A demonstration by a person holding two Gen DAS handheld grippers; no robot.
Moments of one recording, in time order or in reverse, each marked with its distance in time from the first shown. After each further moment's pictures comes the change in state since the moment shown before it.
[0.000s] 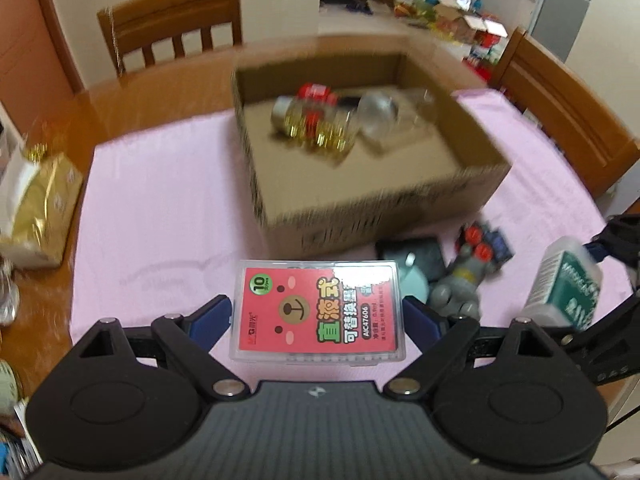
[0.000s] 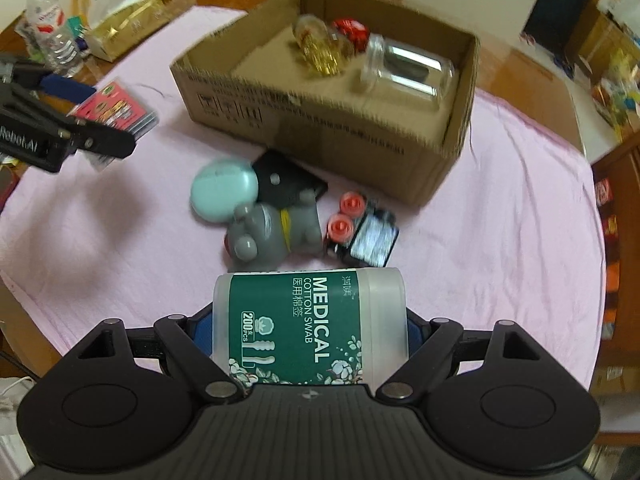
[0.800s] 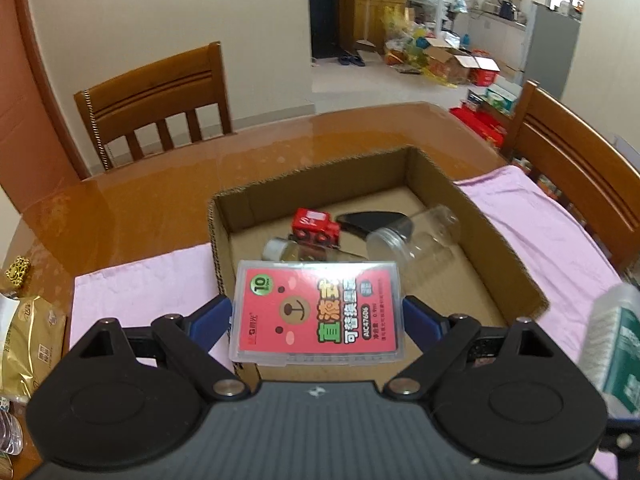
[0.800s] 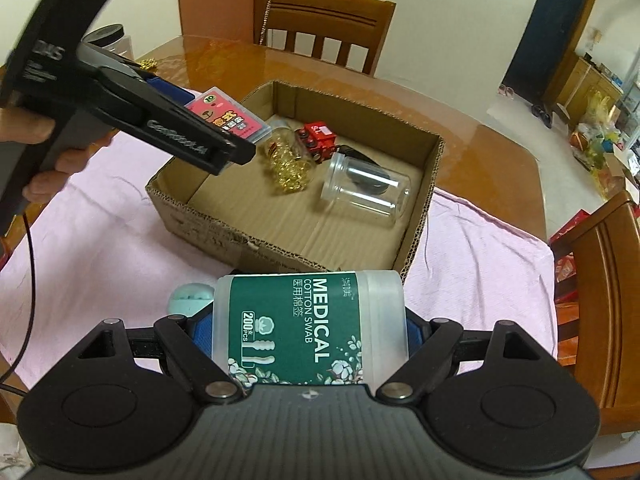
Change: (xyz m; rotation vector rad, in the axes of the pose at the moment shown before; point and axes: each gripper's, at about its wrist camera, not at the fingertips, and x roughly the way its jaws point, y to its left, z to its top) left arm 0.054 -0.006 0.100 0.063 -0.168 0.039; right arm -0.039 -0.022 0.061 0.000 -0.162 -0.069
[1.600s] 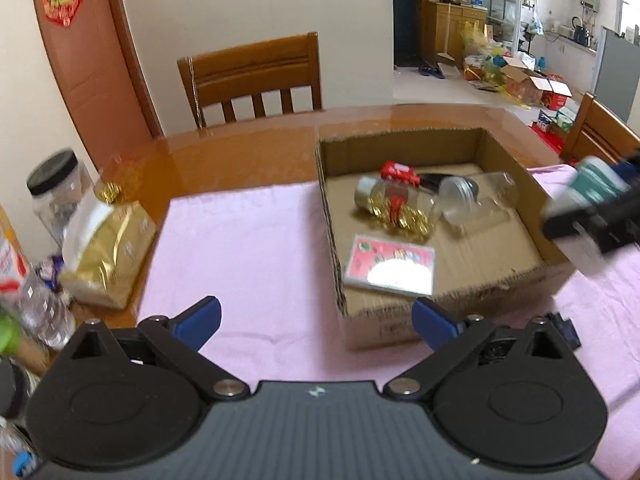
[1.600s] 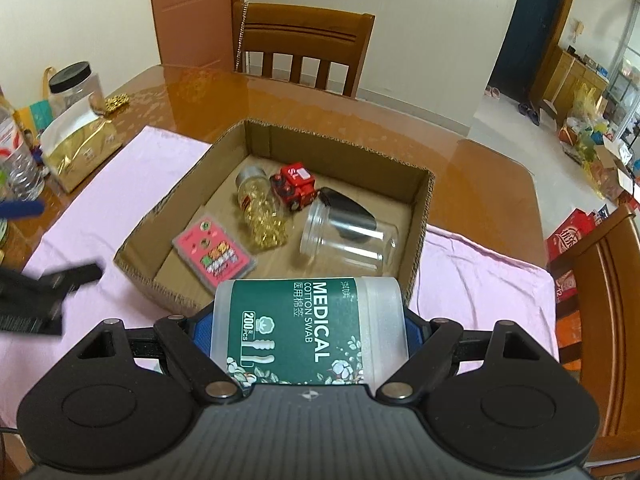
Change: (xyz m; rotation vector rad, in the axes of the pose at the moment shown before) left arm -0.061 0.021 -0.080 -0.147 -0.005 0.187; right arm 0.028 -0.017 0.050 0.067 -0.038 -0.013
